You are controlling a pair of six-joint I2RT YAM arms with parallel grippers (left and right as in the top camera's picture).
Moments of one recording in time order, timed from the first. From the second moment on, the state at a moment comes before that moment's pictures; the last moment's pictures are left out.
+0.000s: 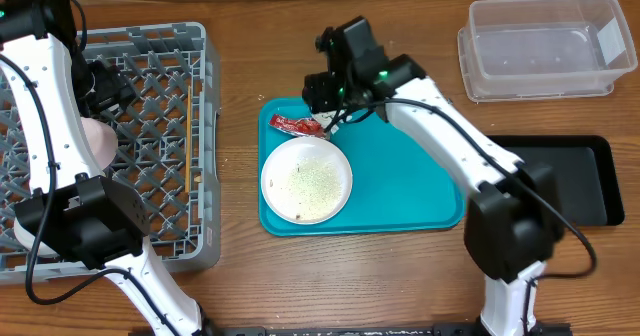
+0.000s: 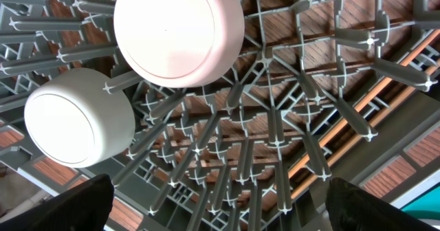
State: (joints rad) left arm 0.34 2.12 2.30 -1.69 -0.20 -0.31; right arm 0.53 2.04 1.73 -0.66 -0.21 0.31
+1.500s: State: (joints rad) left arm 0.34 2.12 2.30 -1.69 -0.20 -0.31; right arm 0.47 1.98 1.76 -0.80 -0.03 0.37
